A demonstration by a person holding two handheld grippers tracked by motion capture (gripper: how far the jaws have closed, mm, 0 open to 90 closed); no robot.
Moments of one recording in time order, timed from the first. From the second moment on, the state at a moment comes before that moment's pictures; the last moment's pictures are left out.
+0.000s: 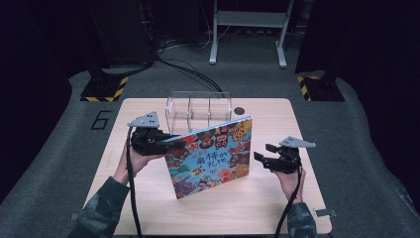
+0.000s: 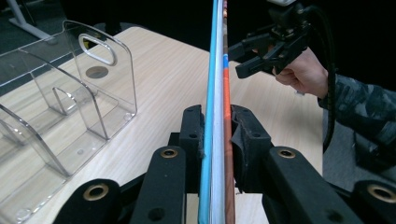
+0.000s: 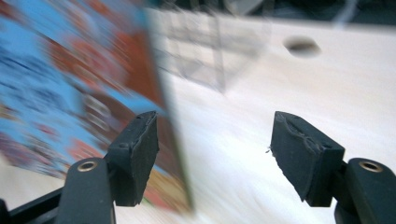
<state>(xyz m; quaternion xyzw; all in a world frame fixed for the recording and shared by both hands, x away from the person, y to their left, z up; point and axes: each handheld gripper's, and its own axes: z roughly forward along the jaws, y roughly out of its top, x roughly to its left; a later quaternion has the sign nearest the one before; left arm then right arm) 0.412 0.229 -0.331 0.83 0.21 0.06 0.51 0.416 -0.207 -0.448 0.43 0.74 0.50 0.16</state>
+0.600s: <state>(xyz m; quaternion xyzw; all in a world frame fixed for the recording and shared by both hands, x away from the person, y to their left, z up) 0.408 0.217 -0.322 0.85 0.19 0.03 0.49 0.421 -0.242 -0.523 0.55 0.70 0.40 0.20</state>
